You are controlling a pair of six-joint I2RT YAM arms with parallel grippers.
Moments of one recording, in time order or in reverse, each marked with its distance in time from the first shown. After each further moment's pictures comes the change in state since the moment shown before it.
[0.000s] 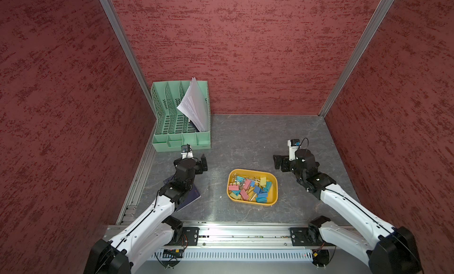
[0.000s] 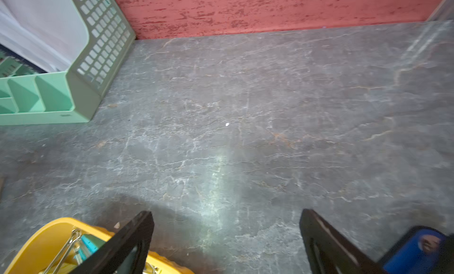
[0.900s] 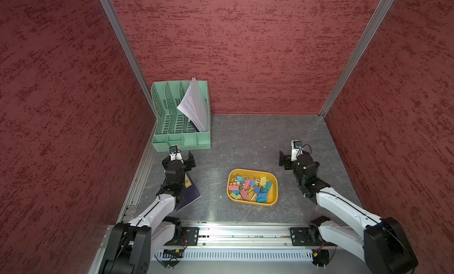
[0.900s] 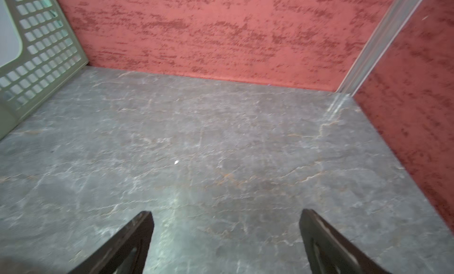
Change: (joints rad) left arm 0.338 0.216 -0.179 0.539 0.133 0.167; right arm -0.075 0.059 -0.219 0.519 0.296 -0.249
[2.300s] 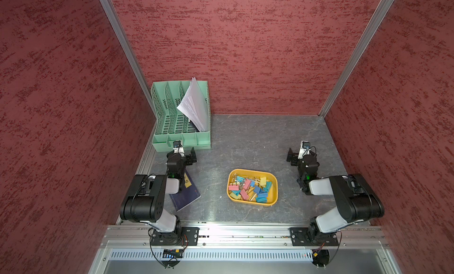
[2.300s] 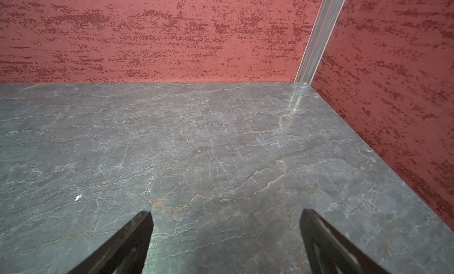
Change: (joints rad) left arm 0.098 0.459 0.095 0.359 0.217 0.041; right arm -0.246 0.465 -0.048 0.573 -0.092 0.008
